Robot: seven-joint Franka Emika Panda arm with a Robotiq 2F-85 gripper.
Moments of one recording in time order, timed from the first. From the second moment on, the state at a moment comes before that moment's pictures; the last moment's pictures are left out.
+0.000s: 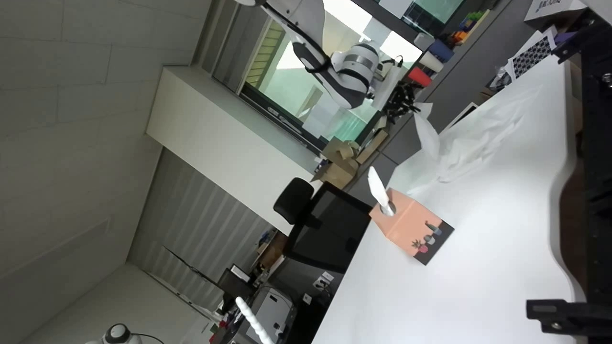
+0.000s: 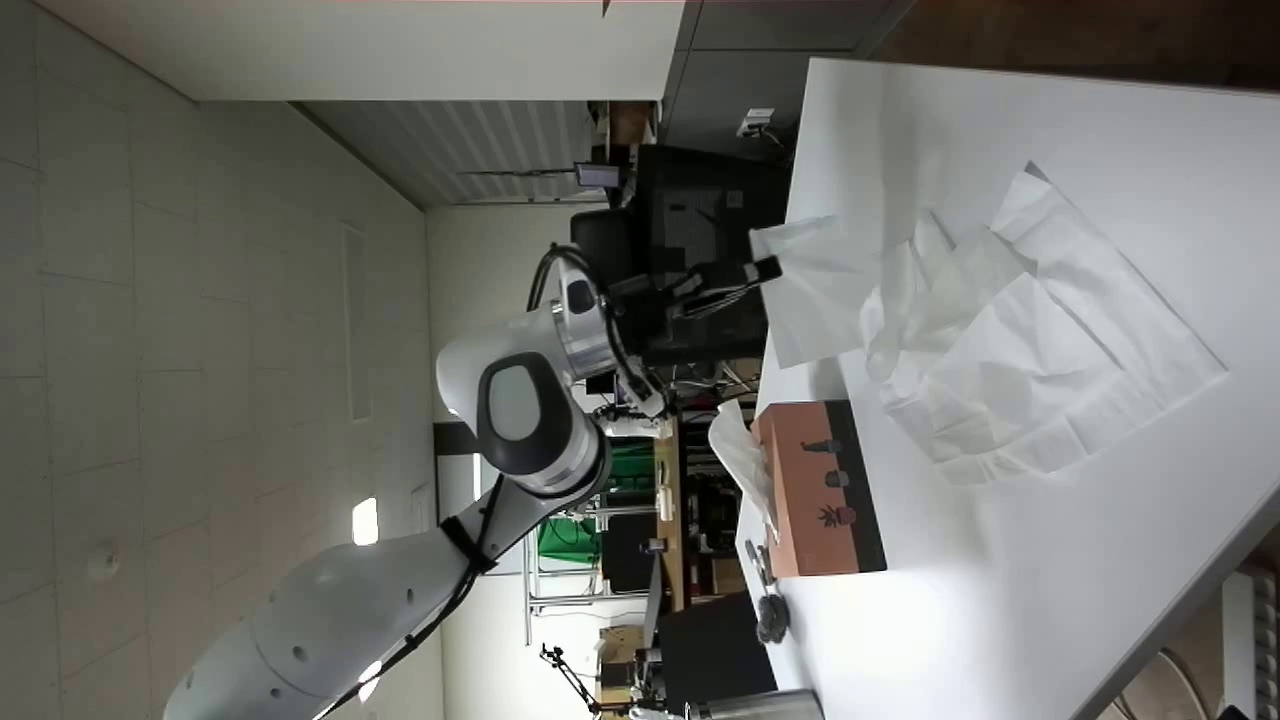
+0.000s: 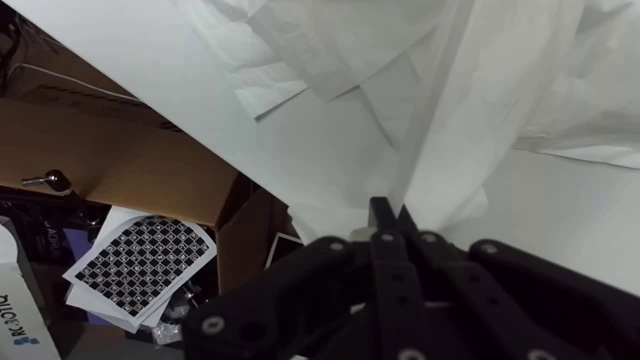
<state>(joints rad) -0.21 0.59 -0.37 -1.90 -0.01 2.71 0.33</state>
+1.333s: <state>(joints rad) -0.22 0.46 -0.20 -1.75 0.11 2.29 0.23</state>
